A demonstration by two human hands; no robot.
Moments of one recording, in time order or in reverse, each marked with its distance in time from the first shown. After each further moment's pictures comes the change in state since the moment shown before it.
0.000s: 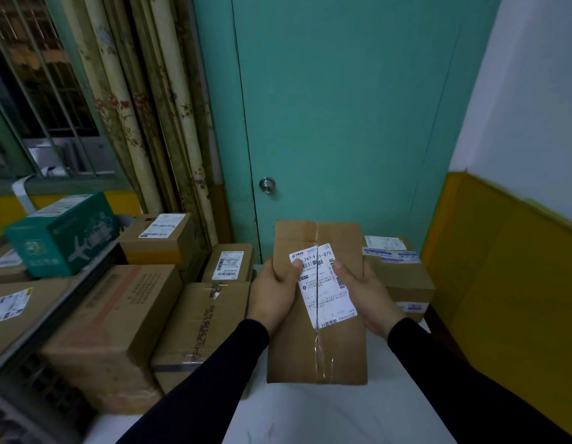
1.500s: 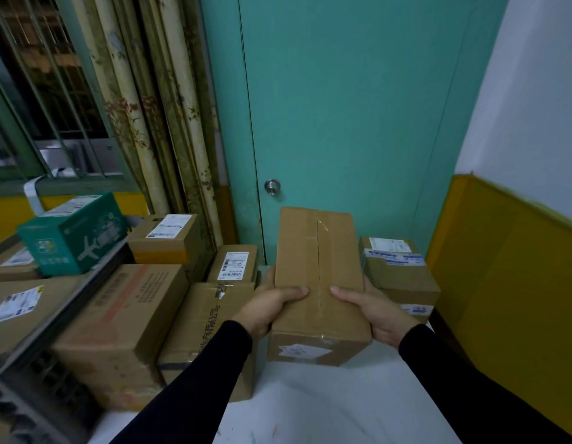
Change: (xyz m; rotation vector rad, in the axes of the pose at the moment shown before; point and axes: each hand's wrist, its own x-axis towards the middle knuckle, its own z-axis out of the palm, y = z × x) left_hand 0.001 -0.010 -0.021 -0.383 -0.348 -0.299; right_hand -0.004 0.012 -0.008 0.194 -0.171 0.242
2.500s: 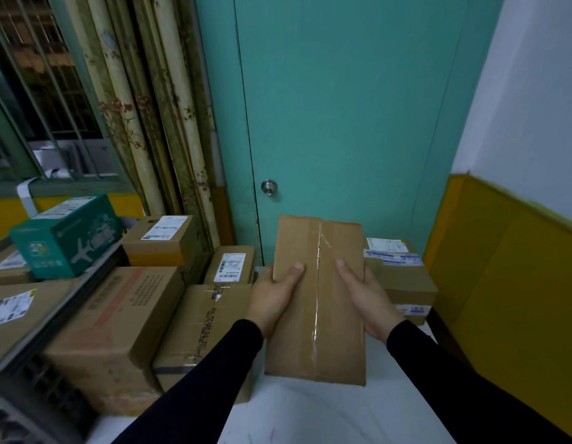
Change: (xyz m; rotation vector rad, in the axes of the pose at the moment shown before) left_hand 0.002 0.008 0.021 0.154 0.260 0.154; right_hand 0.008 -0.009 0.013 -0.088 0.244 -0.163
